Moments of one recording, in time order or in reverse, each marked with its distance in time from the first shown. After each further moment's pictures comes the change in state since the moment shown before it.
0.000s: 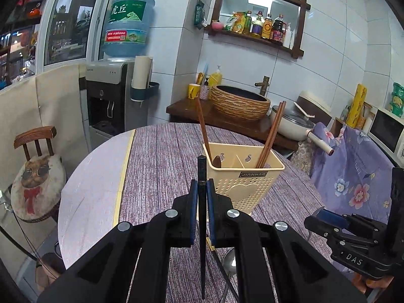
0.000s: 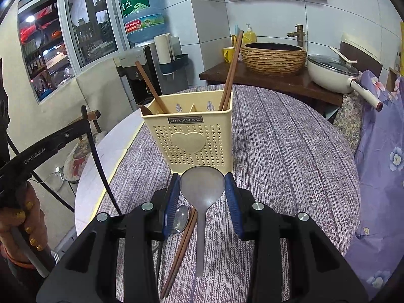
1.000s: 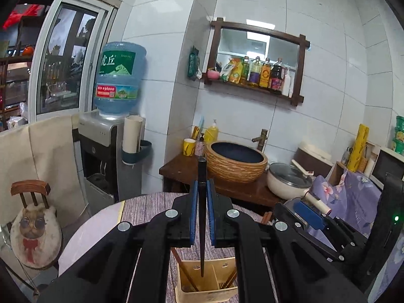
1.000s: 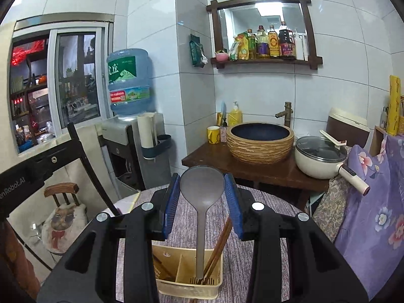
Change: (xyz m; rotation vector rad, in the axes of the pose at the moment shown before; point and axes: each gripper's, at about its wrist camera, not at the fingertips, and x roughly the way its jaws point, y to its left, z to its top) left arm 0.017 -0.049 0.135 -0.001 -0.217 0.025; right arm 0.010 0.021 0.182 -0.039 -0.361 -0.146
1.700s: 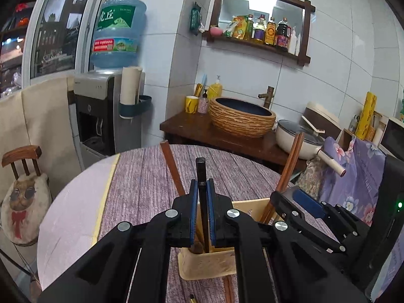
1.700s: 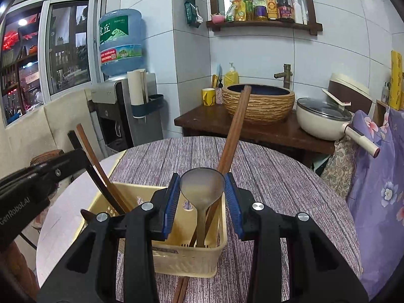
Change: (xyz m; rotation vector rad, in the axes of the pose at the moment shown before) left arm 0.045 0.019 -0.092 0.020 0.158 0.007; right arm 0.055 -0.004 -0.113 -0.001 0.141 -0.026
